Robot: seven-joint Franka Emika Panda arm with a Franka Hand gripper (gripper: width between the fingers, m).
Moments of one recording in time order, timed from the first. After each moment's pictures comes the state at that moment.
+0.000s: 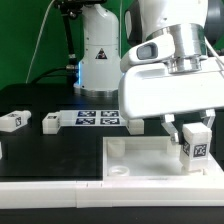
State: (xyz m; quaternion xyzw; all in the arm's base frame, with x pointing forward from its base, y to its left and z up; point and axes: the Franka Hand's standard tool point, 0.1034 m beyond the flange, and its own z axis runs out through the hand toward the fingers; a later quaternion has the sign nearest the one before) arm 0.623 0.117 0.071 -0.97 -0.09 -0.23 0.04
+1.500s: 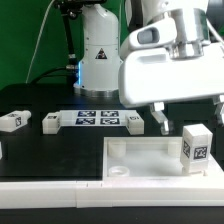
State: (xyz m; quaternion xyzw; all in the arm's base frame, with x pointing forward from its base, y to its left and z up) arm 0.632 0.115 0.100 -0.97 -0.09 -0.22 0.04
